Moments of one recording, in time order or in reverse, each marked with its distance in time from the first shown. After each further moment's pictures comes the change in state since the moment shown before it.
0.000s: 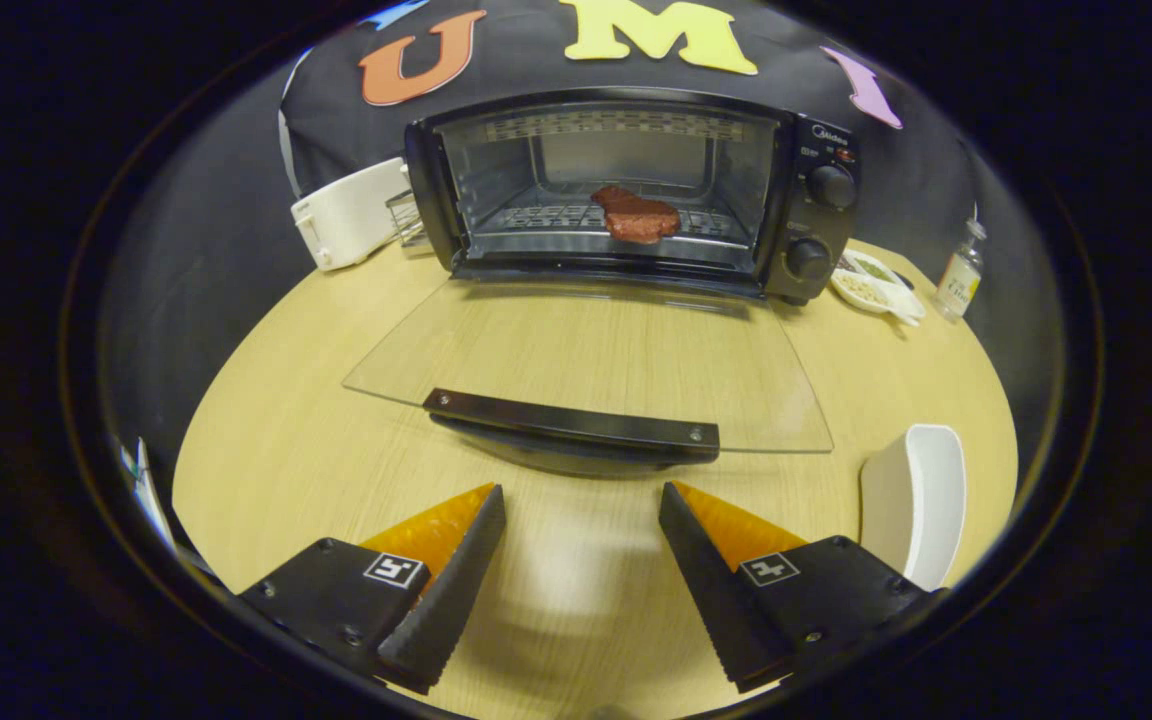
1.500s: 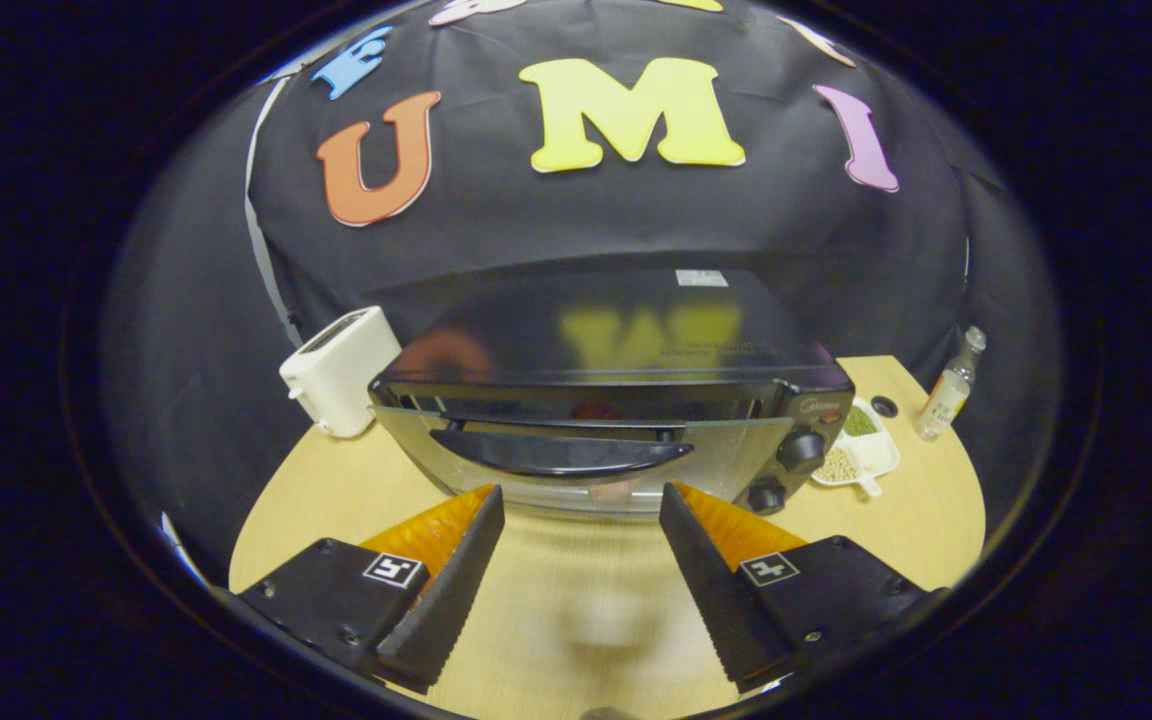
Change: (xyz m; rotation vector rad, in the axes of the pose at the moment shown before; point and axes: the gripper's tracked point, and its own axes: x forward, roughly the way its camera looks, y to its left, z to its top) arm -0.049 -0.007 0.212 0.066 -0.274 0.014
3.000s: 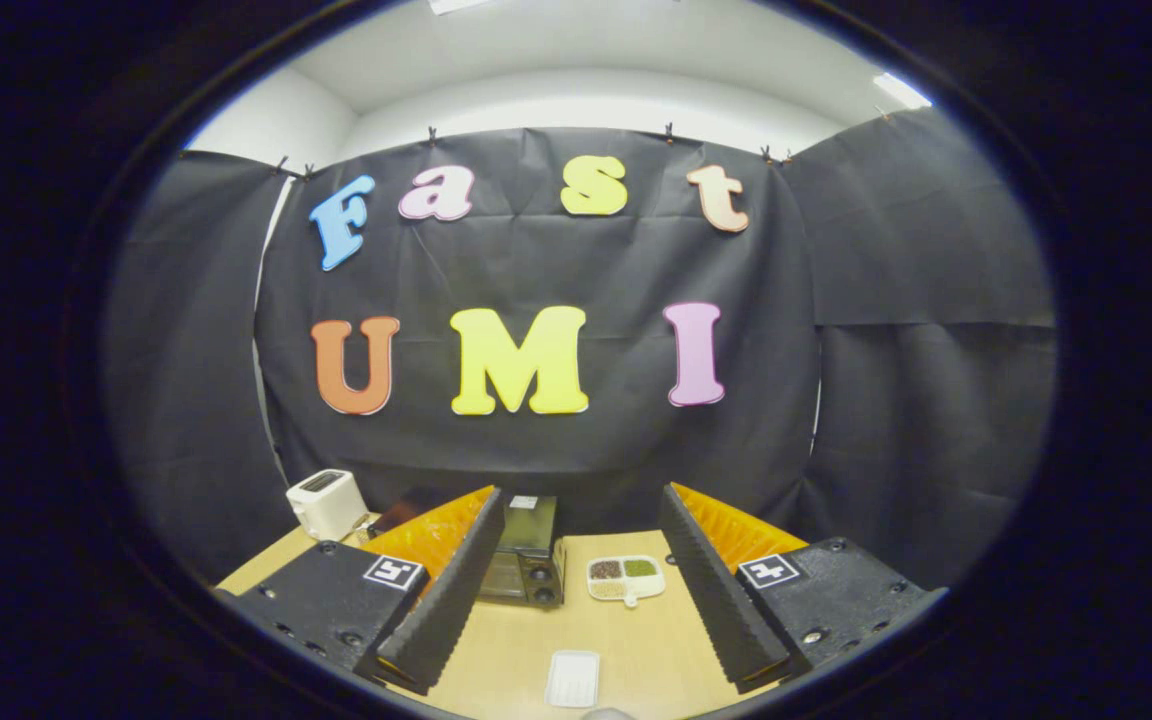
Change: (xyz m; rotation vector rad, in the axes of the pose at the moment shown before) arm -0.356 -0.146 0.116 -0.047 -0.511 -0.144
